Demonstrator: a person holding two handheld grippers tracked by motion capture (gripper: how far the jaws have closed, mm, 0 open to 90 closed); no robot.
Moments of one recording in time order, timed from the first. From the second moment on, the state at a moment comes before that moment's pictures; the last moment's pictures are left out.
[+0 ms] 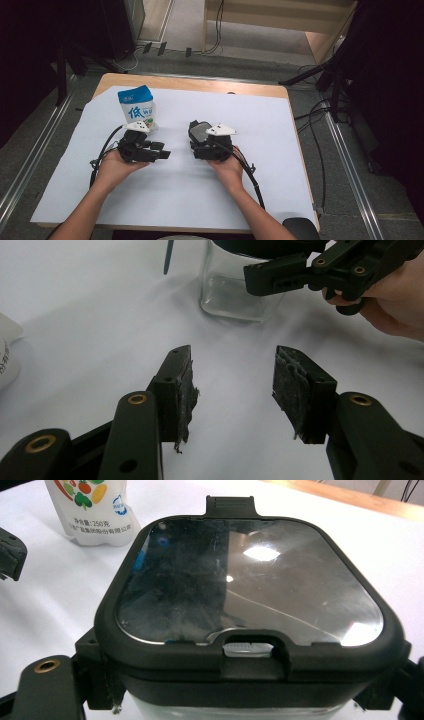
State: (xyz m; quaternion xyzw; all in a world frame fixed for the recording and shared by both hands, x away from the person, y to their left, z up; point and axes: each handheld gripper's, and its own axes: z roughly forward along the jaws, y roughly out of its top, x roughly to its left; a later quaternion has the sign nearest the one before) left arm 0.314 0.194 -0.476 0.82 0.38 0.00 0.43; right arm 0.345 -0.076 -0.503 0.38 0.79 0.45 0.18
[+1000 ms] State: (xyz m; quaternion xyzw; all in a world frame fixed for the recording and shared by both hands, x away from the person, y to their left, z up) left arm 0.316 0.191 -0.477 0.82 0.38 0.00 0.42; right arm 0.339 -0.087 -0.487 0.38 0.80 0.44 0.14
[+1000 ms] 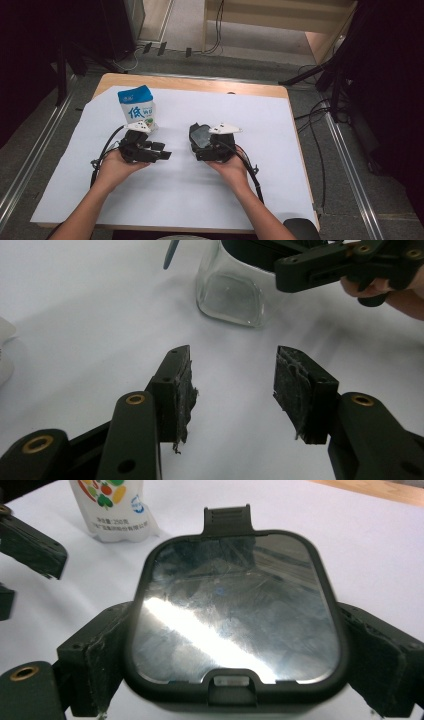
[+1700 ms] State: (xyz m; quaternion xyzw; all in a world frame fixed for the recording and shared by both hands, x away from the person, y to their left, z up) left arm 0.326 0.174 -0.475 0.83 0.35 0.00 0.43; right arm 0.310 -0.151 -0.452 0.39 0.78 0.47 0.13
